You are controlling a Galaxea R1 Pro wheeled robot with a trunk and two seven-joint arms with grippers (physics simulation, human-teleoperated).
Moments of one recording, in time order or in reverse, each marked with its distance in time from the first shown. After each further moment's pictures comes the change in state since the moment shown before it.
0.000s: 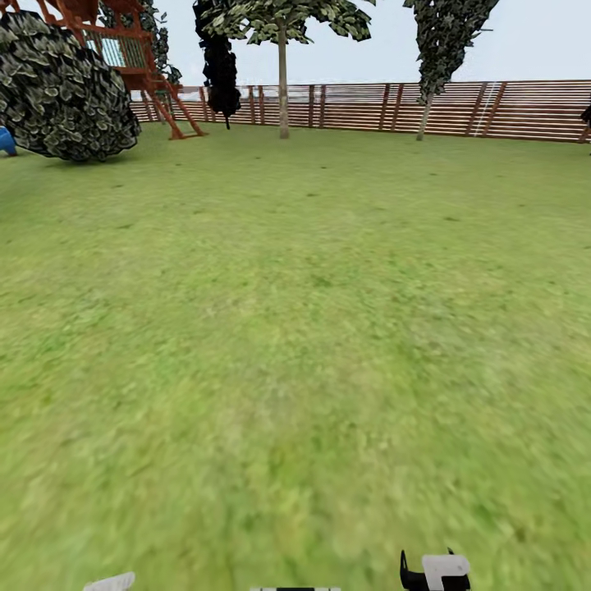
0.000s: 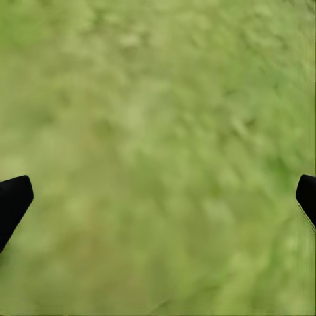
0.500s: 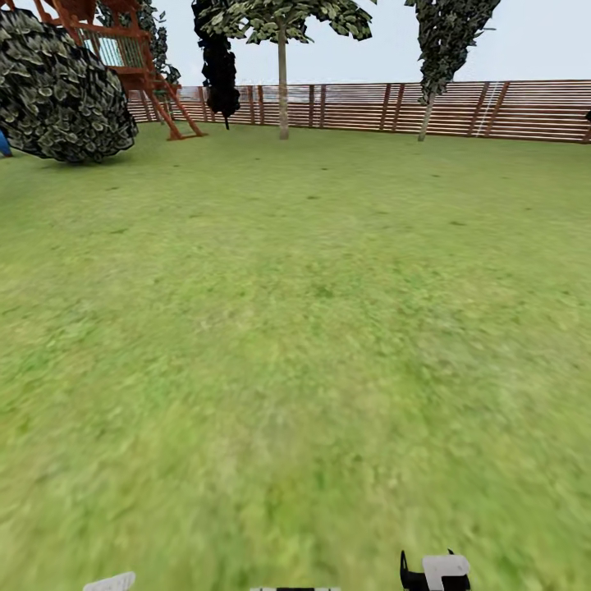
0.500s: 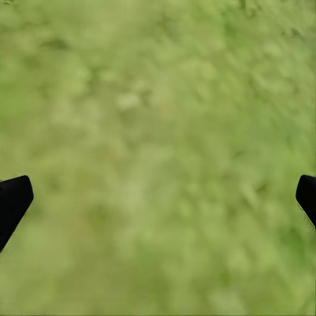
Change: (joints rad) left arm 0.000 0.000 0.000 0.000 0.000 -0.002 -0.001; right arm 0.000 0.000 0.000 0.000 0.000 0.000 0.000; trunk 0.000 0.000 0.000
